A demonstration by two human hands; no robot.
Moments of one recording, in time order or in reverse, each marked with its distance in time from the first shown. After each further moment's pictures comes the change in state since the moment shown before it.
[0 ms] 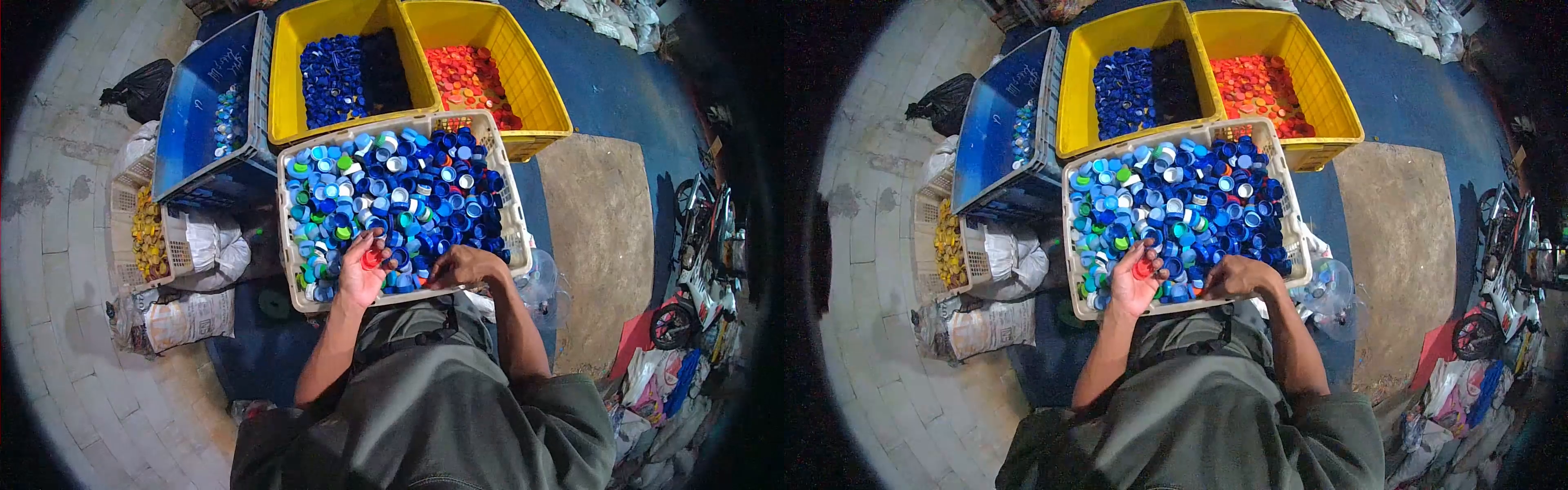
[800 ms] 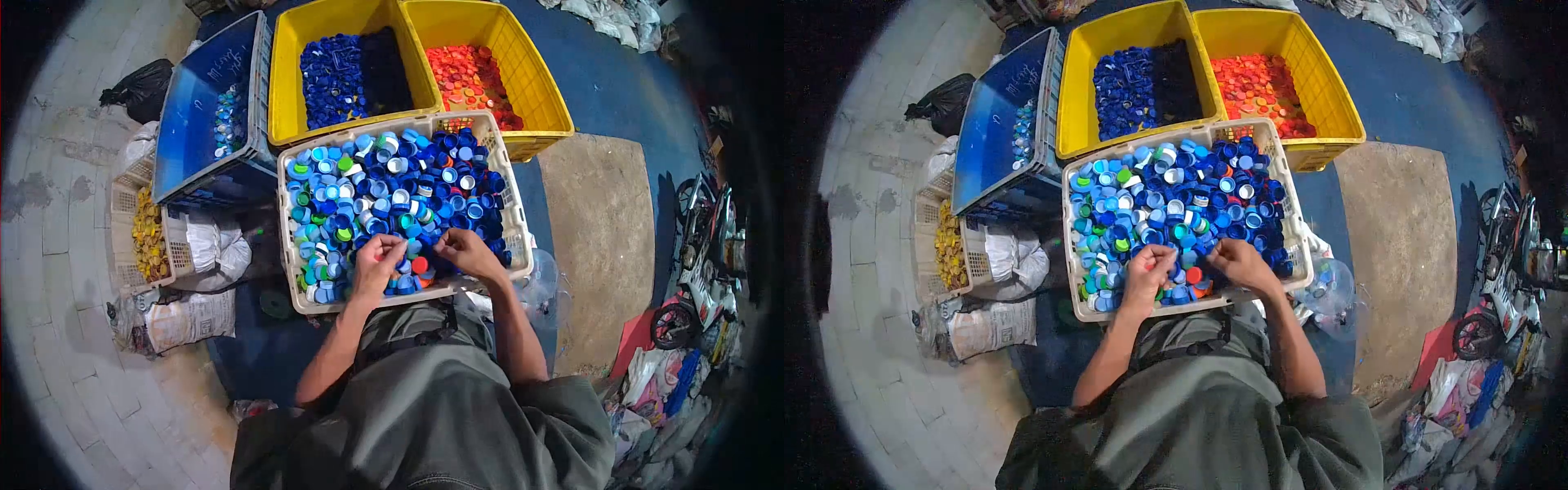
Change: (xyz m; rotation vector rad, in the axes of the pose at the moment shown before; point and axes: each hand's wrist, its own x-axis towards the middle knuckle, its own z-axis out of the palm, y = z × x) left_hand 0.001 -0.011 0.025 0.721 0.095 0.052; right_hand 0.019 0.023 0.014 0.276 0.612 -0.086
